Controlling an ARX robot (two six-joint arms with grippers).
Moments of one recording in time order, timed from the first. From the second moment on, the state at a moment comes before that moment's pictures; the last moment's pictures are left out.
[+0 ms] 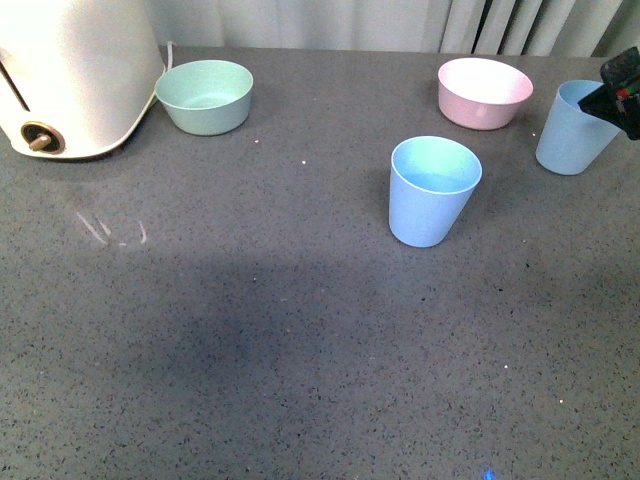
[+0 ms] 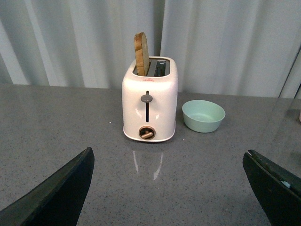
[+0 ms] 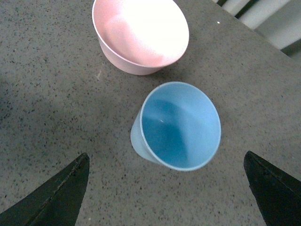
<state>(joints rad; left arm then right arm) 0.00 0.01 0.02 0.00 0.00 -0.01 -0.03 1.85 1.11 0.12 -0.13 -0.58</state>
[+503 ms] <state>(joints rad) 0.00 0.01 0.02 0.00 0.00 -0.01 0.01 2.08 1.35 -0.03 -0.07 -0.63</state>
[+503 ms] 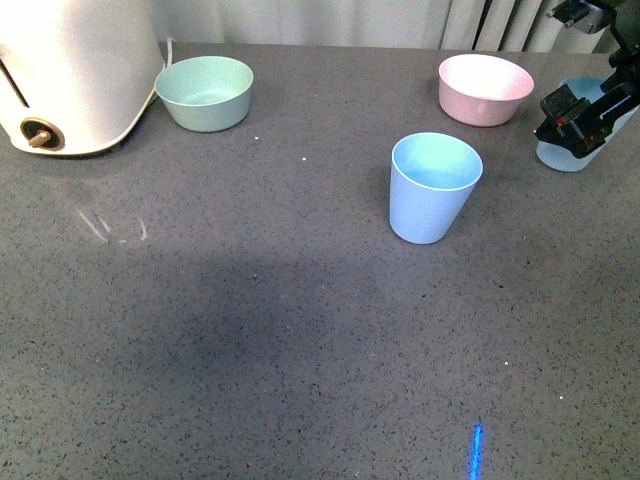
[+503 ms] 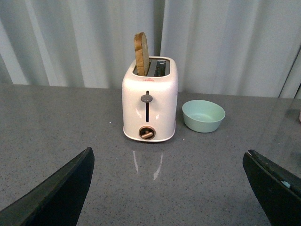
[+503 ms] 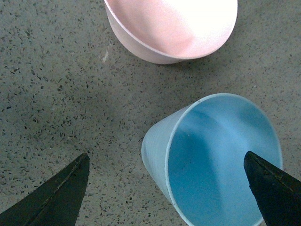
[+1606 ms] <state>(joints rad) 0.00 0.01 0.02 0.00 0.00 -0.01 -0.01 2.05 1.35 -0.14 -0.12 -0.58</state>
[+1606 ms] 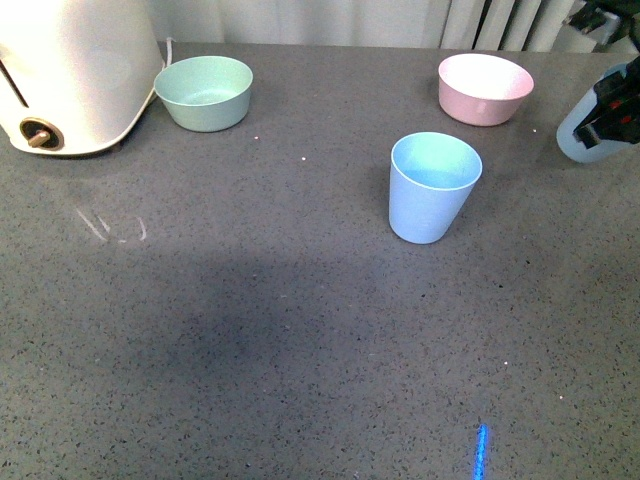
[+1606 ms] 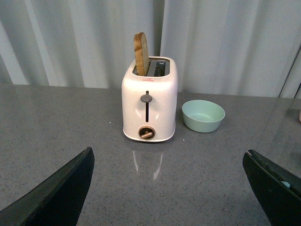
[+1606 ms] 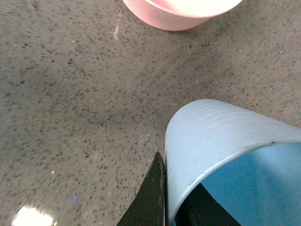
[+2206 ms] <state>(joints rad) 0.00 0.01 0.02 0.00 0.00 -0.01 0.19 1.65 1.18 -0.34 -0.36 -0.73</state>
